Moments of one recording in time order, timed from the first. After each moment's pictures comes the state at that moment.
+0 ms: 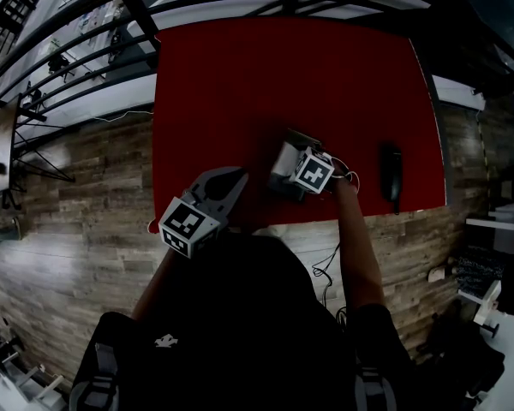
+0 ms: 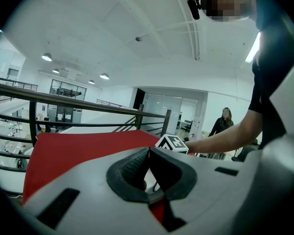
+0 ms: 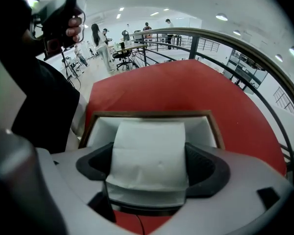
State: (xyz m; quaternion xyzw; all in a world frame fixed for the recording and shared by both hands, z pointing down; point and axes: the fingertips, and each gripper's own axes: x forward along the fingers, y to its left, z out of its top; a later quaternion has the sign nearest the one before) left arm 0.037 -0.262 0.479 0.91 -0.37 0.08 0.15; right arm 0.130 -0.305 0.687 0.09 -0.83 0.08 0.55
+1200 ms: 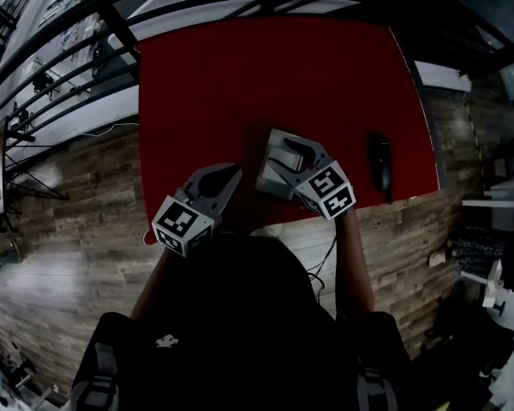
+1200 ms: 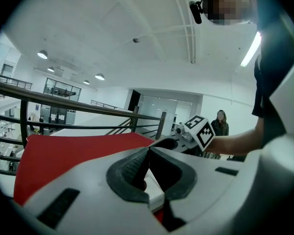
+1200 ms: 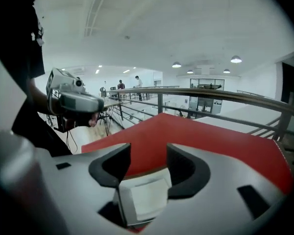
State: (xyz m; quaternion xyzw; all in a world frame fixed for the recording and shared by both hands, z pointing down) left arm 0.050 -0.278 0.469 0.93 -0.34 0.06 0.15; right arm 0.117 -0.321 0.530 0.29 -0.92 0.10 0.25
